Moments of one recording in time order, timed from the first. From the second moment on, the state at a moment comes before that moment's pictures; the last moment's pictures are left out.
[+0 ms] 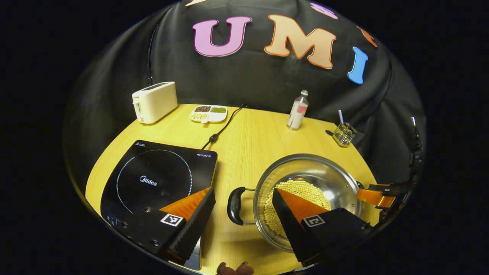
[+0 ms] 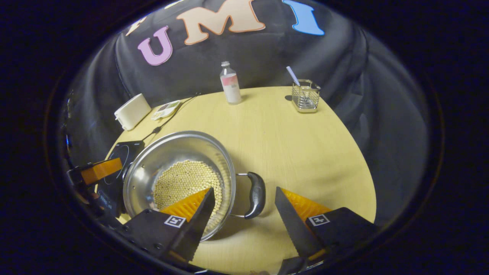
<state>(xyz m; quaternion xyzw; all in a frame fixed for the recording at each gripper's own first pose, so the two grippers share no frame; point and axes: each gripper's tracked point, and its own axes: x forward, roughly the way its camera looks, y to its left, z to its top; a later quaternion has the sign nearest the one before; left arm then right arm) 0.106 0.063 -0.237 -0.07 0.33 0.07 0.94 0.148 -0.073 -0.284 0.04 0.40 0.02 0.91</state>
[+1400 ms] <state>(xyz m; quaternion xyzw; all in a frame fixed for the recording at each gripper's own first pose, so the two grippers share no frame) 0.117 0.054 -0.312 -0.10 0.42 0.05 0.90 0.162 -0.068 -0.327 0.06 0.47 0.02 0.88</state>
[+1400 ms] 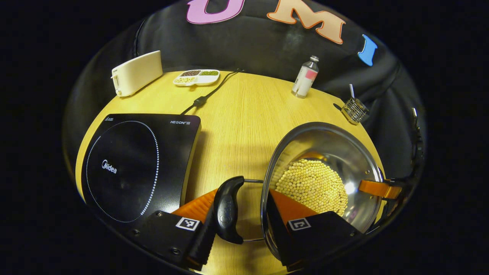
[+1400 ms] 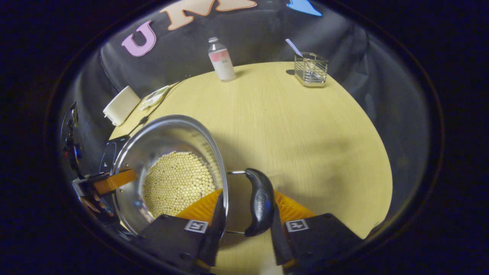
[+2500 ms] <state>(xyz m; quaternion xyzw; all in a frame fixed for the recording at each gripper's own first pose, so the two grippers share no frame) 0.091 0.068 -0.239 -0.12 0.40 0.07 0.91 0.156 -0.045 -0.261 0.06 0.44 0.03 0.90</state>
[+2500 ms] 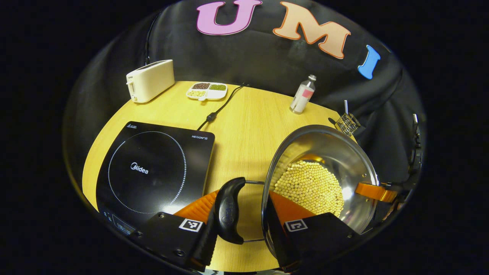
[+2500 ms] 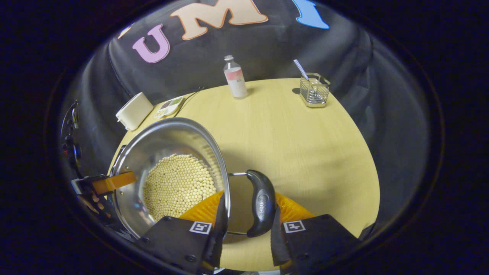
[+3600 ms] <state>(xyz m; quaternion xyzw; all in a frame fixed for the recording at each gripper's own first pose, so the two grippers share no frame) 0.030 0.329 -0.226 -0.11 0.41 0.07 0.90 0.139 0.228 -0.269 0.06 0.44 0.03 0.89</state>
